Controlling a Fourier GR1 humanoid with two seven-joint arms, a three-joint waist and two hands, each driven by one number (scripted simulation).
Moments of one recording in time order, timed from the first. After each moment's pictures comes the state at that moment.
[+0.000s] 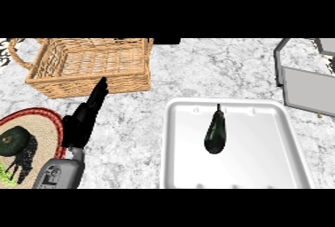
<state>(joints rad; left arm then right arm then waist) -0.18 0.11 -0.05 -1.46 -0.11 0.02 0.05 -0.96 -0.82 -0.65 -1.05 0.57 -0.46 0.43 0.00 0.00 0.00</state>
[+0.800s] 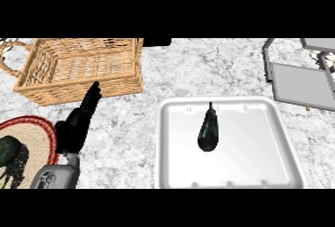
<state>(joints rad) -0.13 0.12 -0.03 -1.47 -0.11 0.03 0.03 -0.51 -1.10 -1.08 -1.23 0.35 0.05 0.65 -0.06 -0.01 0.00</state>
